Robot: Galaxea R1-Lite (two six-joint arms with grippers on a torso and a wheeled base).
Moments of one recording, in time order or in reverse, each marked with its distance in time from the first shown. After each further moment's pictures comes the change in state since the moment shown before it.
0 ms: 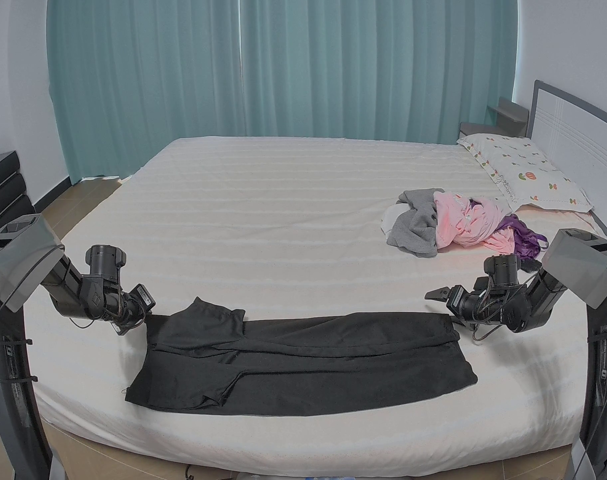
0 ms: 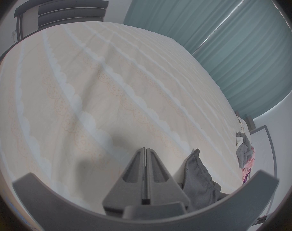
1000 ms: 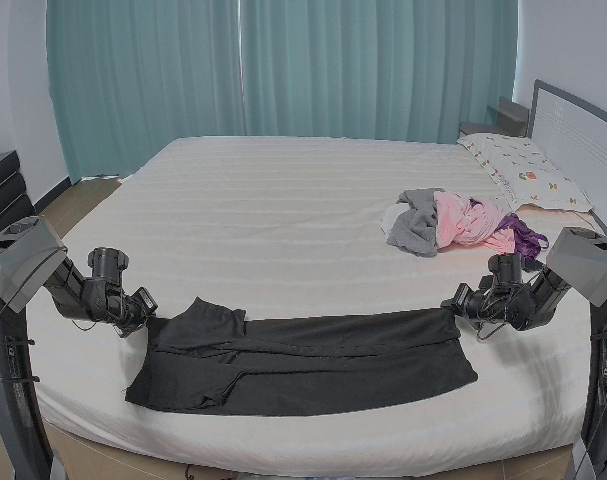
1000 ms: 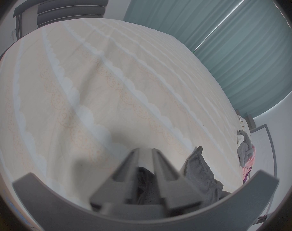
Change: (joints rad) left arm -0.005 0.014 0.001 0.001 -0.011 -0.003; right arm -0.023 -0.017 0.008 -0.003 -0.018 0.005
